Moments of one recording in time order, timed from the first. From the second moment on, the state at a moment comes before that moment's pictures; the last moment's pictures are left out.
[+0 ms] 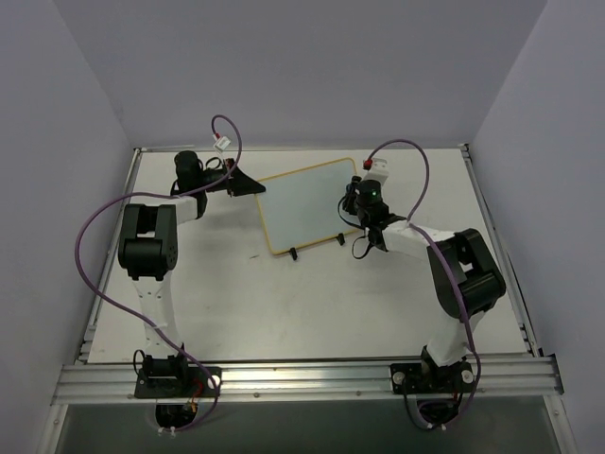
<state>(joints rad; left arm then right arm) -0.07 2.19 1.40 0.75 1.26 -0.81 0.41 1.77 0.95 0.40 0.31 0.39</state>
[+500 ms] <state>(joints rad) -0.07 2.19 1.40 0.75 1.26 -0.84 0.41 1.77 0.79 0.55 0.38 0.54</state>
